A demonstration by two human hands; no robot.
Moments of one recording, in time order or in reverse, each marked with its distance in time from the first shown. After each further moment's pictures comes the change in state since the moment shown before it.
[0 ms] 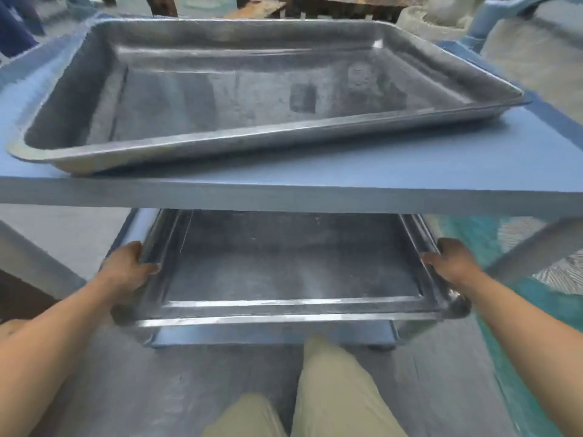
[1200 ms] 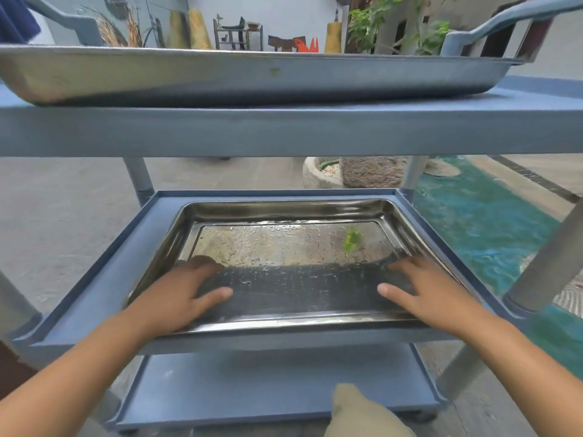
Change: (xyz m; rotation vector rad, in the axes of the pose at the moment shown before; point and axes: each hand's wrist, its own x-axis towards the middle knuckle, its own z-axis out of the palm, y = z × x) left_hand -0.018 0.050 0.076 0.174 0.044 0.702; right_hand -0.048 -0.020 0.078 -0.143 0.042 -0.480
